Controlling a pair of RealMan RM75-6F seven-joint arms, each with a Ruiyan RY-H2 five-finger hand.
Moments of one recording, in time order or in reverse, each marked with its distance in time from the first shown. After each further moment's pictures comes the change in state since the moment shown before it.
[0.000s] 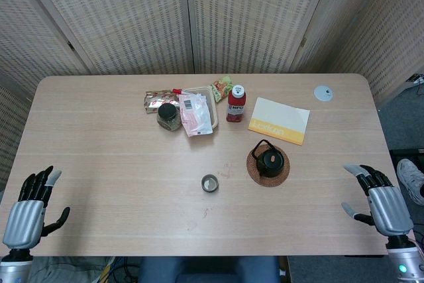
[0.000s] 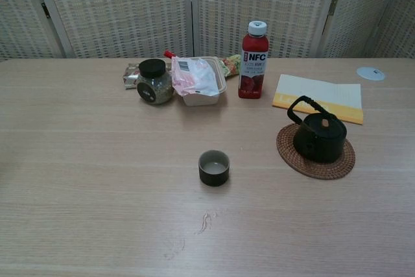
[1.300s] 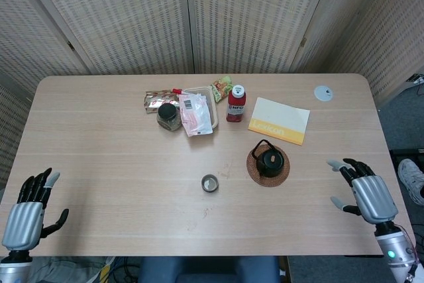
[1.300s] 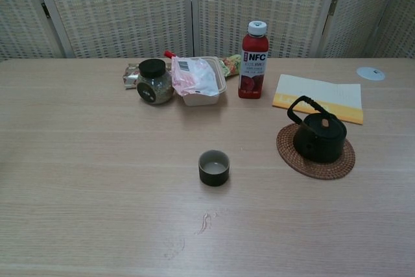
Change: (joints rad) left arm 0.009 -0.008 0.005 0.015 -0.010 0.000 -0.007; right arm 0.096 0.018 0.020 -0.010 -0.003 -0.130 -0.021
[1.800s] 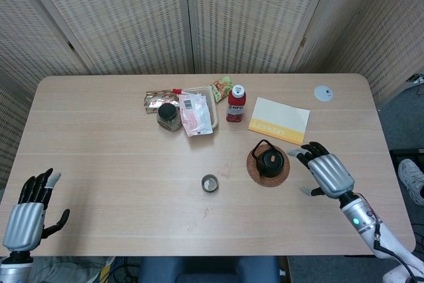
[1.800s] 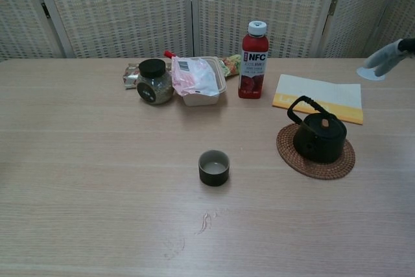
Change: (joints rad) left arm 0.003 -0.003 0.001 -0.005 0.009 0.007 0.012; right arm 0.254 0.022 0.068 -0.082 0.080 -0.341 -0.089
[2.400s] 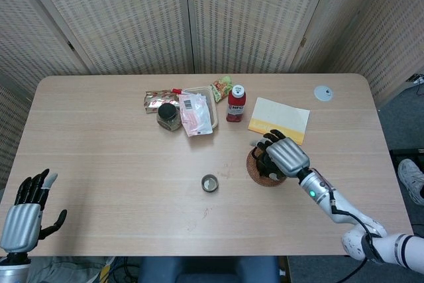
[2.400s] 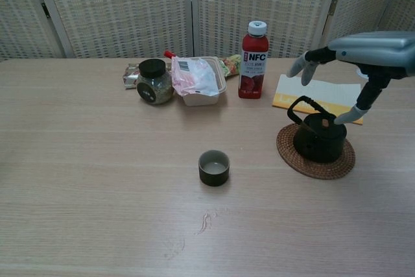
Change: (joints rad) left arm 0.010 0.005 0.000 0.000 -0.003 0.011 0.000; right arm 0.255 -0.160 0.074 0.103 0.195 -0.249 -0.173
